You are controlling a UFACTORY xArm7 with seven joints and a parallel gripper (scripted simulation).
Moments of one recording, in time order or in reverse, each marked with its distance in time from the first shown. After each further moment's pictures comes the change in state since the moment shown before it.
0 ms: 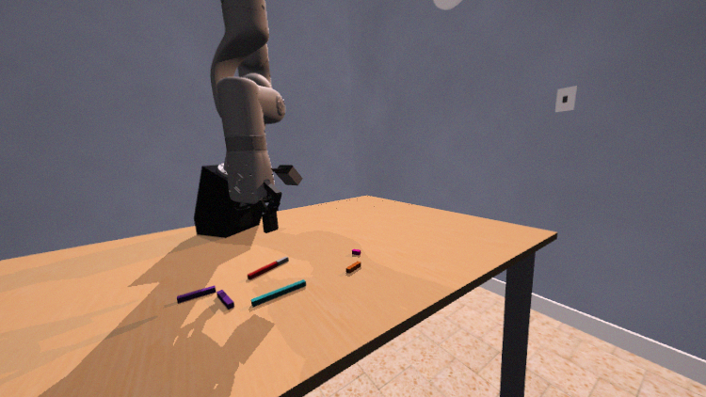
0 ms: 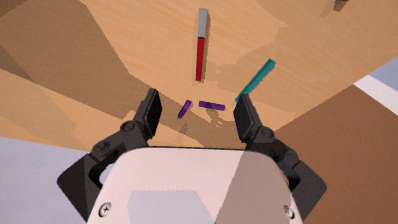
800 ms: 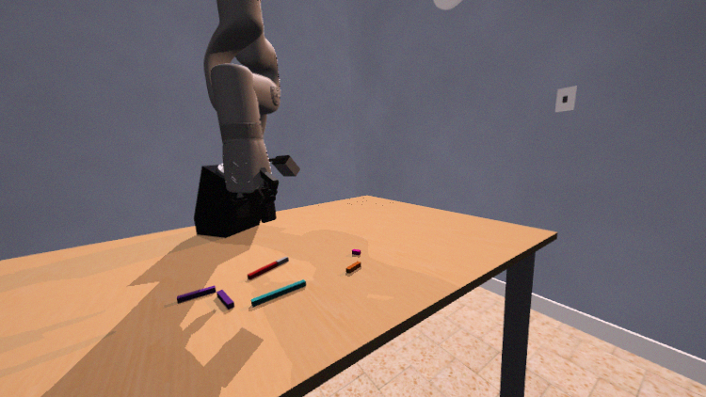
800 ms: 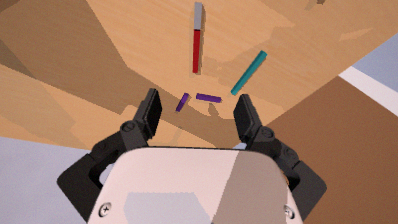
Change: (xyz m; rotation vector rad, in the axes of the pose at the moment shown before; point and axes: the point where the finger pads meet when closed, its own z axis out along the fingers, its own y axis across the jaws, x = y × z) arm -0.004 0.003 -0.022 -0.031 0.004 -0.002
